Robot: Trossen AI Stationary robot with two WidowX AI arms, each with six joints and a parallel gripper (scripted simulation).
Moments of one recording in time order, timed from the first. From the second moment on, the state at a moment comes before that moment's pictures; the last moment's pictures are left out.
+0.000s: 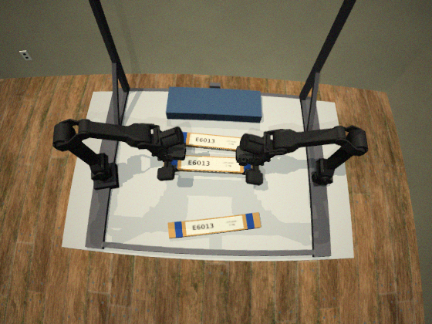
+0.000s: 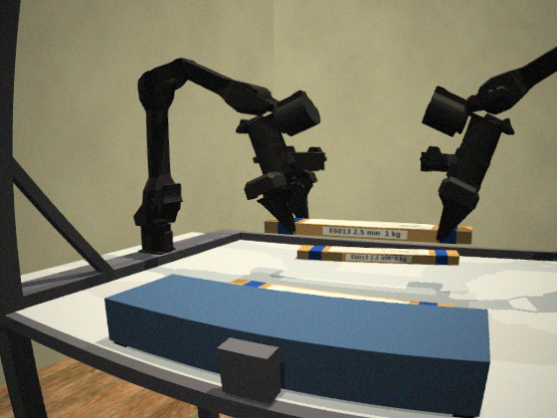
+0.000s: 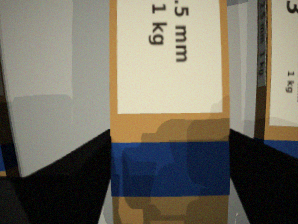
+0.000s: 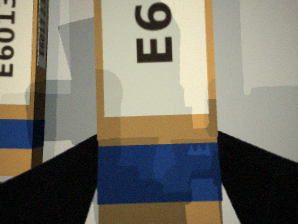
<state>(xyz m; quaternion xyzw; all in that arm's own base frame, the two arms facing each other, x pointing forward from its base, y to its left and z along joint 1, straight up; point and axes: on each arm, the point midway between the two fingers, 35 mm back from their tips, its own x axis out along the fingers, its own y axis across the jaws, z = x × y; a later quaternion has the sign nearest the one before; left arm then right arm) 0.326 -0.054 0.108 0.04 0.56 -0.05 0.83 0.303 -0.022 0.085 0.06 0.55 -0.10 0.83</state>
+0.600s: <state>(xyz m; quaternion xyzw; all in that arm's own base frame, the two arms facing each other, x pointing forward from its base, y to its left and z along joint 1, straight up) 0.321 -0.085 0.109 0.04 0.55 -0.05 0.83 0.311 0.008 0.084 0.06 0.55 -0.10 0.82</state>
